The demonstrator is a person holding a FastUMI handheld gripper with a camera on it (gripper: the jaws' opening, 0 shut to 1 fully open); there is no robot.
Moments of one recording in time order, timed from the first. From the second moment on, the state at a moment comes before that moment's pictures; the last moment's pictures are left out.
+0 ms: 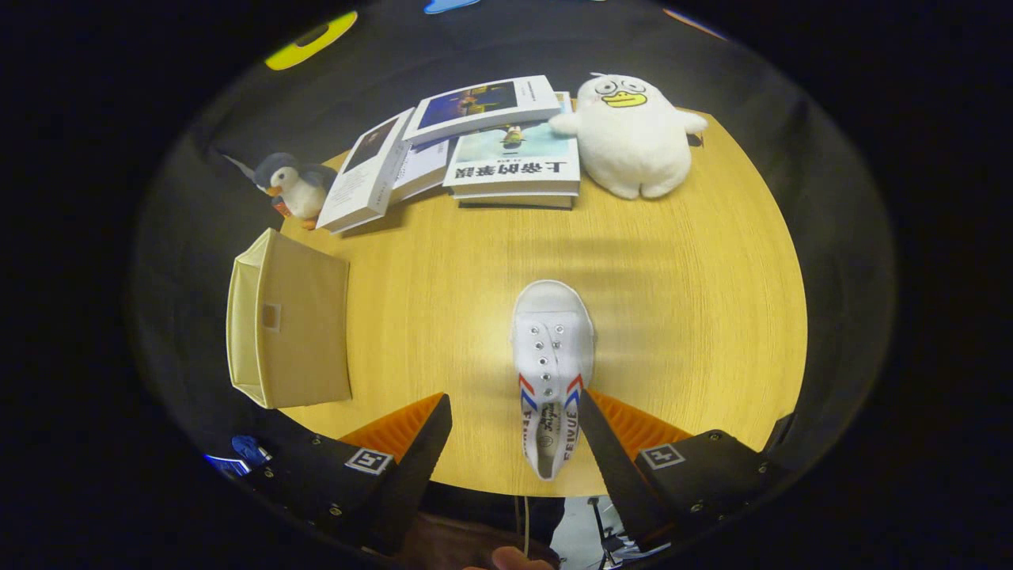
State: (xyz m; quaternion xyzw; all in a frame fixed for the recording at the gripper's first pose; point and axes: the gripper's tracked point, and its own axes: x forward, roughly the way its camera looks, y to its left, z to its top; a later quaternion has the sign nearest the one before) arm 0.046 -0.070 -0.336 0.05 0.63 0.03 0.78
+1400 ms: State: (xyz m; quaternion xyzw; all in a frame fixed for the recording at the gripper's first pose) arm 0.023 -0.110 -0.453 0.05 0.68 0.03 0.73
